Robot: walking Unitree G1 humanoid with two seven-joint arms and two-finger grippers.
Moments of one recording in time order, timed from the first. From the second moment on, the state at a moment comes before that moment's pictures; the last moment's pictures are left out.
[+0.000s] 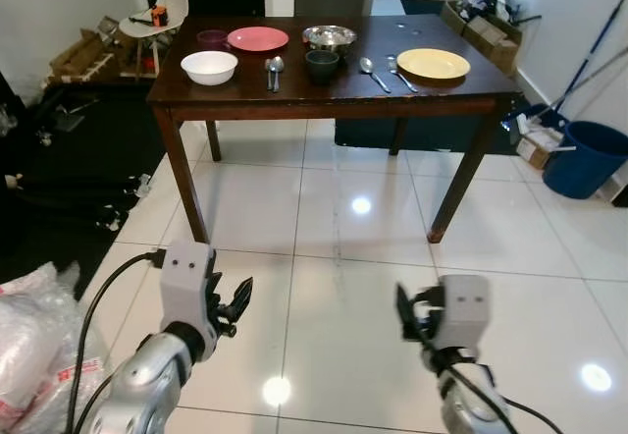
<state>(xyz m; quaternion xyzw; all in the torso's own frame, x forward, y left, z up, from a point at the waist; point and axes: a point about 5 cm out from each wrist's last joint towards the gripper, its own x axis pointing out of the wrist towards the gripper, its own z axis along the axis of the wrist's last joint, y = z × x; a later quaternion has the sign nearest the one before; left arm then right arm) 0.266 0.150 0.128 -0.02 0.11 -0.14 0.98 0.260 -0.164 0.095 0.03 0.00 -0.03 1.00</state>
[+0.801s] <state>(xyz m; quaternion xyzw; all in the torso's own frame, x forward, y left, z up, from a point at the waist) 0.279 0.181 0.127 -0.04 0.07 0.01 1.00 0.272 -0.132 0.119 0.01 -0.02 0.14 0.99</state>
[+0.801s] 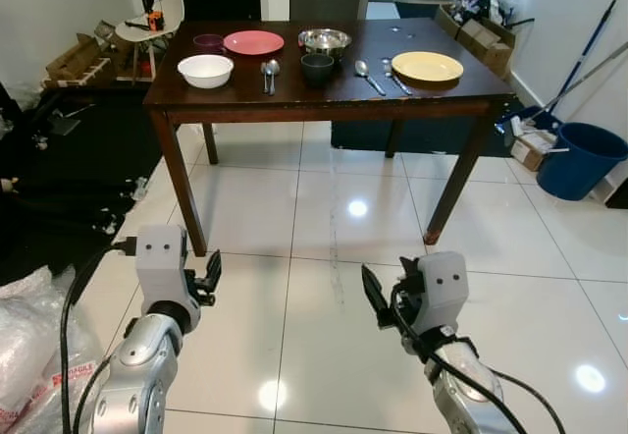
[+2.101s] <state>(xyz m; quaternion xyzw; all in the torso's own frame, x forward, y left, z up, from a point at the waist) 0.287 0.158 0.145 0.04 -0.01 -0.04 1.00 0.285 -0.138 0.137 0.03 -0.05 0.09 0.99</state>
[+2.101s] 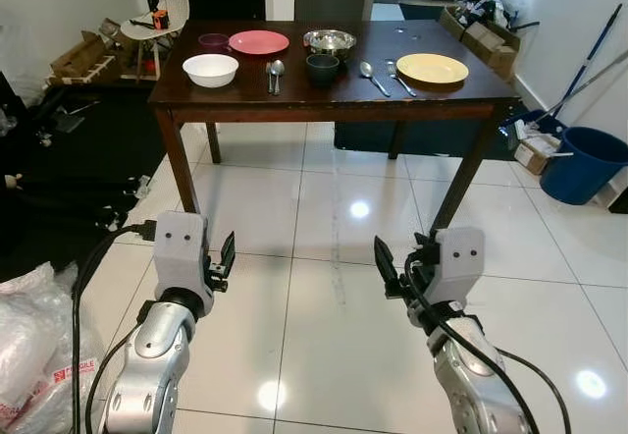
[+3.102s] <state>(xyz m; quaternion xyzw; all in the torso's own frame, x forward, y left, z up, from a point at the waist) 0.290 0.152 0.147 0.05 -0.03 -0.05 1.00 0.287 -0.142 0.135 0.02 -0.04 0.09 1.00</state>
